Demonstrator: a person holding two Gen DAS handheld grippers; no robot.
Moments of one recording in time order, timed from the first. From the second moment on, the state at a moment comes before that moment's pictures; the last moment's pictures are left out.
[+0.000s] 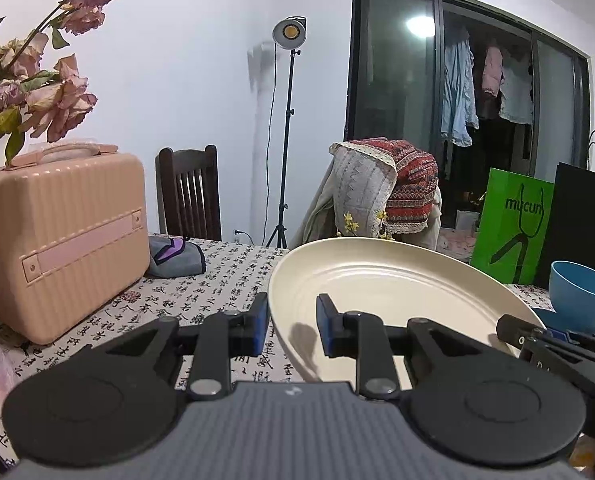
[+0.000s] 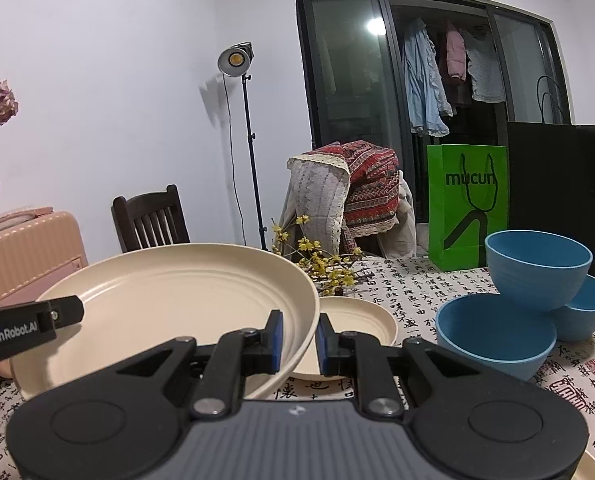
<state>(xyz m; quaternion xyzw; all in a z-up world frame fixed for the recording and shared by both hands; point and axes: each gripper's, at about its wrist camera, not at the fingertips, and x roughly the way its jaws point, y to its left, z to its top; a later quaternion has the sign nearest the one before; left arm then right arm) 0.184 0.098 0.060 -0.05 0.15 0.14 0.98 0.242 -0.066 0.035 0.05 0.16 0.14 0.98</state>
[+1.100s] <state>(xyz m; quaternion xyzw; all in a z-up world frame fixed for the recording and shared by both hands) 0.159 0.058 0.055 -0.05 0.13 0.10 0.98 0.214 -0.106 0.030 0.06 0.16 0.11 0.98</state>
